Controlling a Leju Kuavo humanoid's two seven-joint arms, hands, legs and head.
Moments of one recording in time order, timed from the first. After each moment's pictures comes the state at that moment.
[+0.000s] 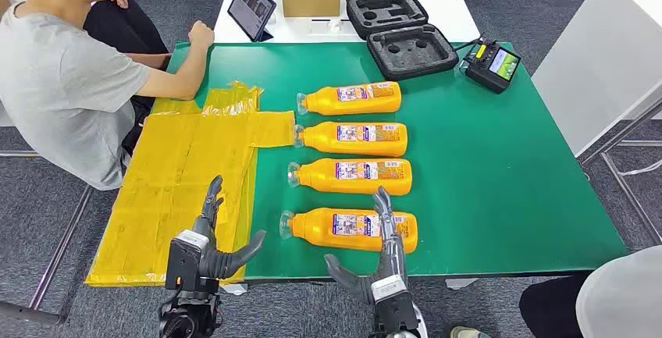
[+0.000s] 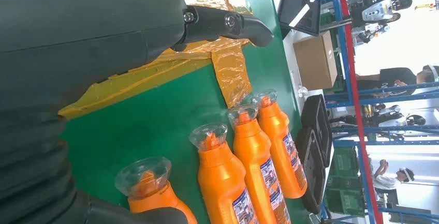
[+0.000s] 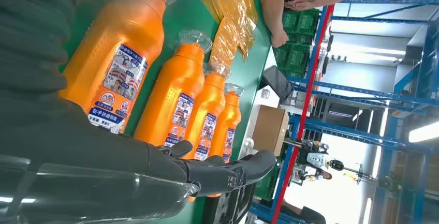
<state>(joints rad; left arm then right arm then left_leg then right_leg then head) 0.03 -0.08 -0.31 -1.44 0.03 0.42 -0.53 0.09 0.08 0.35 -1.42 0.12 -0.60 -0.70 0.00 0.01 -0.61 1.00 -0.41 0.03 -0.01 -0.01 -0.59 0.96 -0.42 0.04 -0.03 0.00</state>
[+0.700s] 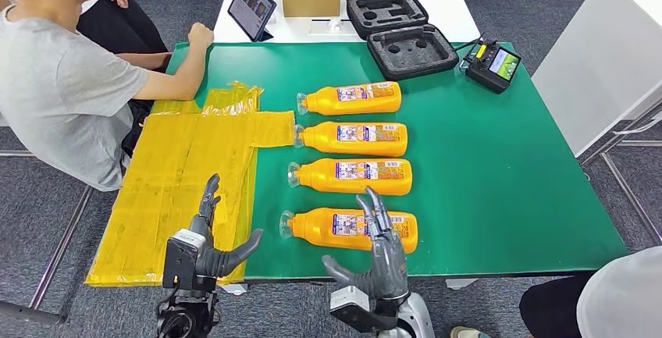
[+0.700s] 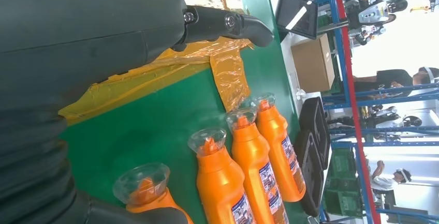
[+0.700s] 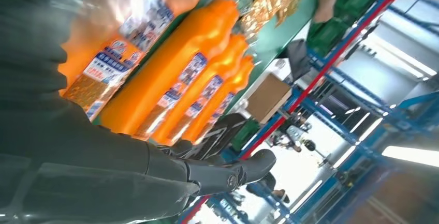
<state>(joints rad) 0.02 -0.06 -0.31 -1.43 0.04 0.42 -0.55 0.07 0.16 0.18 -1.29 0.67 -0.69 -0.69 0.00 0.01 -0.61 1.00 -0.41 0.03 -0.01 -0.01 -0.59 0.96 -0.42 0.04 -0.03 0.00</state>
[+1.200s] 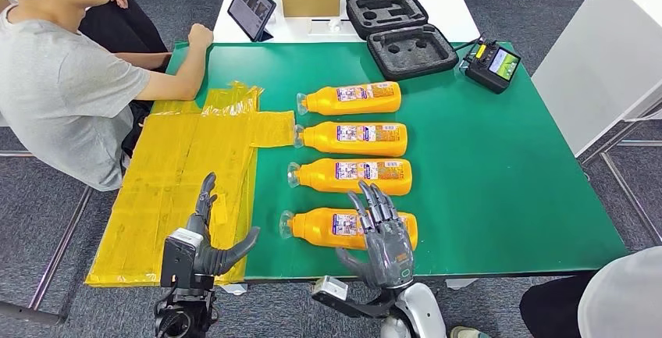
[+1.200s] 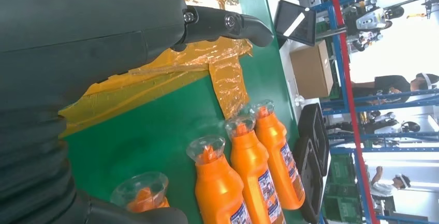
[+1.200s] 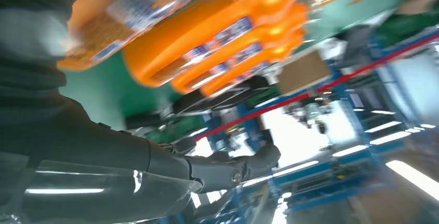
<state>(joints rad) 0.01 -0.07 -0.30 -1.43 0.04 0.42 -0.56 0.06 0.30 -0.10 -1.31 1.29 -0.69 -0.57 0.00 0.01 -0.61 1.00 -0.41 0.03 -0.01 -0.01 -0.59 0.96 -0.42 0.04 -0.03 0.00</state>
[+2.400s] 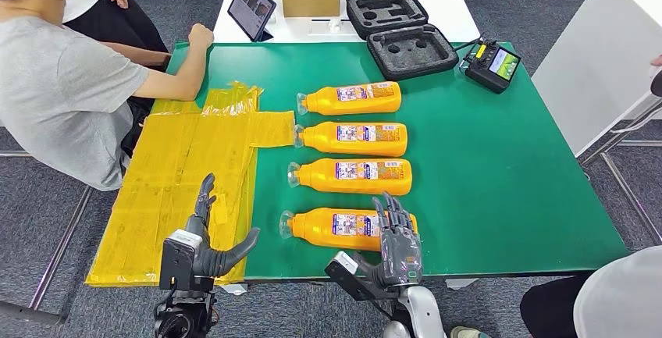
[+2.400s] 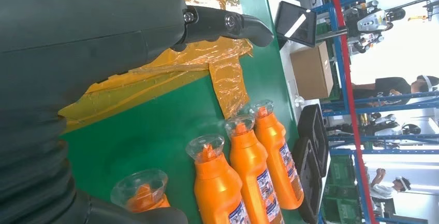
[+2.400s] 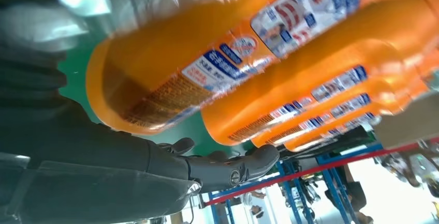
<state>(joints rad) 0.03 -0.08 -0.29 -1.45 0.02 0.42 -0.54 0.01 0.20 0.00 -1.14 1.25 -0.69 -0.20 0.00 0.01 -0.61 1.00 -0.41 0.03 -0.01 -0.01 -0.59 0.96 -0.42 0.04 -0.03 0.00</state>
